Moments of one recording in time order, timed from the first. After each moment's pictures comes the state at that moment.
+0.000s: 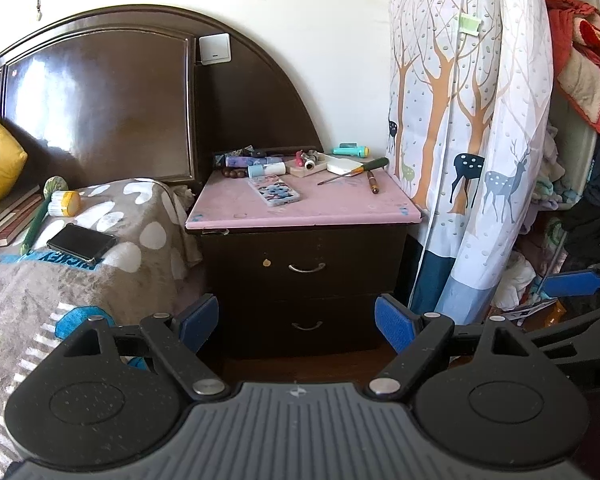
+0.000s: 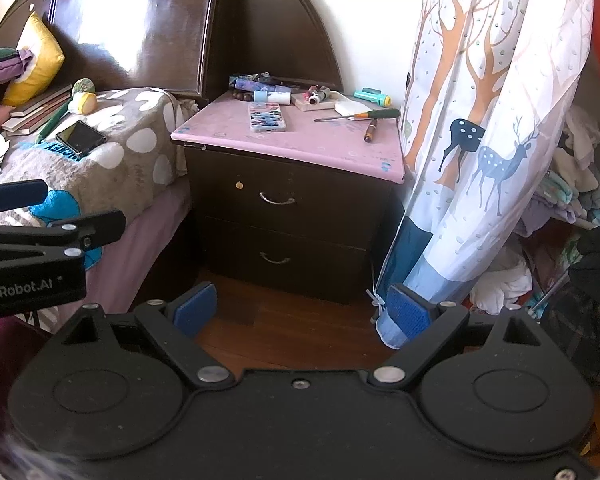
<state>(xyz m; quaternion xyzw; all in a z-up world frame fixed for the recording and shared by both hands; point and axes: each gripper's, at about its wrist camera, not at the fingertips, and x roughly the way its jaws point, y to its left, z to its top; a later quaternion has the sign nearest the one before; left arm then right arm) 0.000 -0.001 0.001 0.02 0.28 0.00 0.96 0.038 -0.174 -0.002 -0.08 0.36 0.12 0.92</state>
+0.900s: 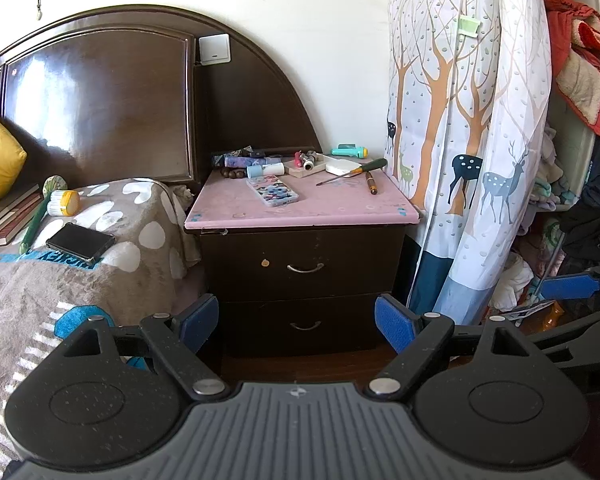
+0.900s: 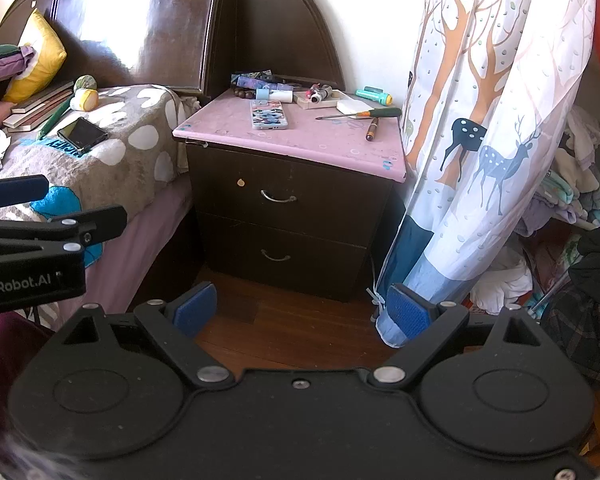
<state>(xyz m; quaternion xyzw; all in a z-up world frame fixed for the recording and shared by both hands) -0.002 -0.006 0.008 0.01 0.28 0.00 0.96 0.039 -0.173 -0.001 -0.09 0.36 0.12 0.92</state>
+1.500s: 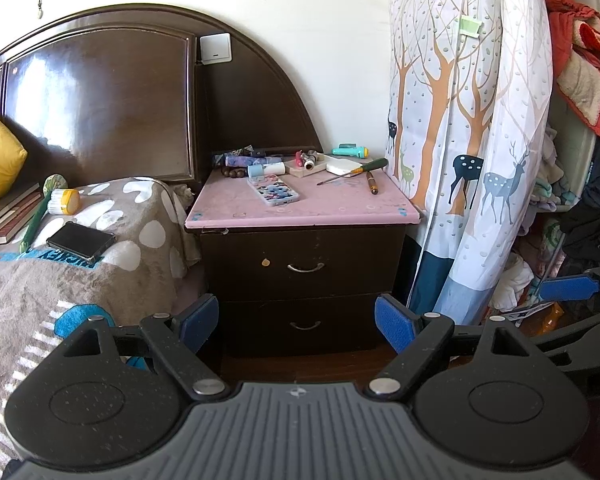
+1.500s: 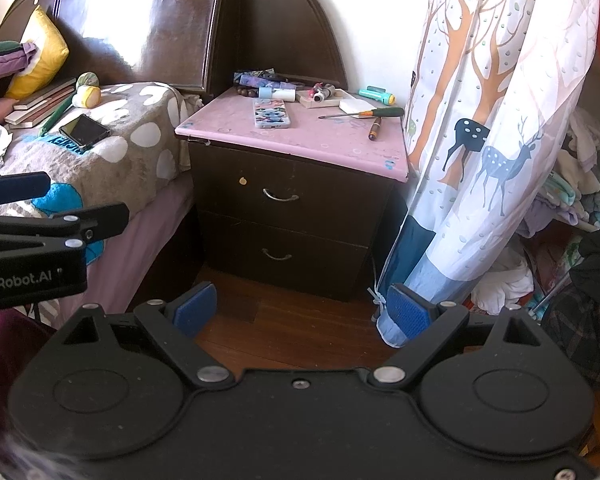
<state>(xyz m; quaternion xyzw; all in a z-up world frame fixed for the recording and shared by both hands) -0.001 -0.002 0.005 0.01 0.28 0.00 0.96 0.037 -0.172 -0.002 -0.09 0.36 0.12 0.92</state>
